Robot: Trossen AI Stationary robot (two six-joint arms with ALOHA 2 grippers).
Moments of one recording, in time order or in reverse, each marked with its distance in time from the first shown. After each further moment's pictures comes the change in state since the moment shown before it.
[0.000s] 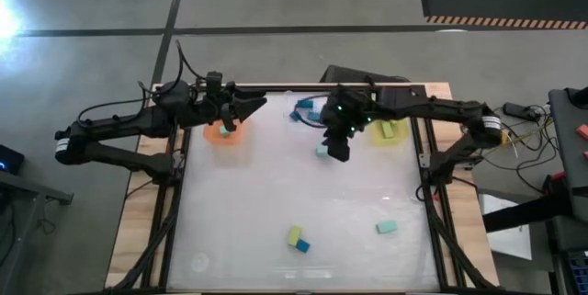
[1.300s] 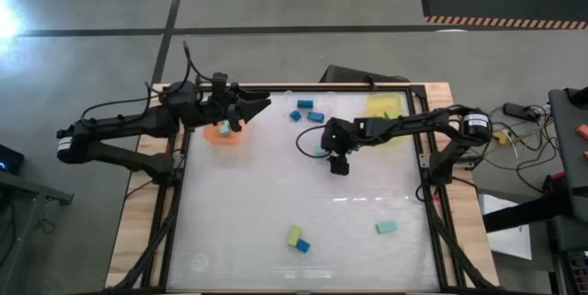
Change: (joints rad) left arm 0.003 0.031 -0.001 0.001 -0.006 0.001; right arm -0.011 0.106 -0.555 0.550 0.179 -0.210
